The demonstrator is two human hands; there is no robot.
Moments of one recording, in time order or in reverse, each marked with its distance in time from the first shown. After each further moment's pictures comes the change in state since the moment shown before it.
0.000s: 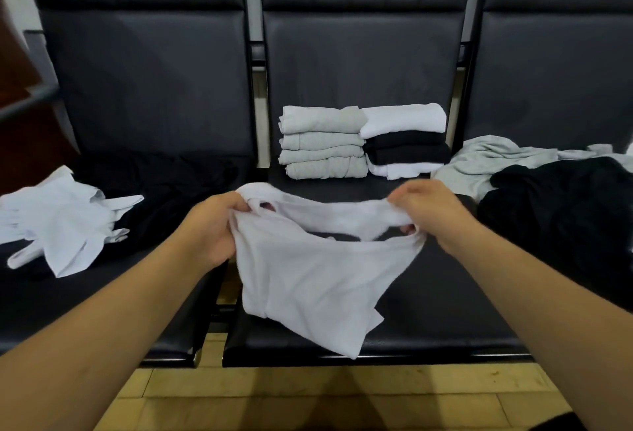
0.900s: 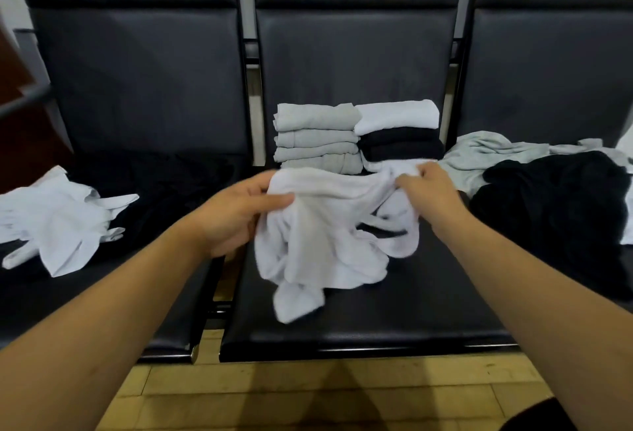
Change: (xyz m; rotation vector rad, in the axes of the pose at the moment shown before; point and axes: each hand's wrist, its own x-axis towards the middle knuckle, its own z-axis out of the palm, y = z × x) left_hand -0.018 0.009 0.020 0.376 -0.553 0.138; right_hand 0.019 0.008 -0.004 -0.035 0.262 -0.061
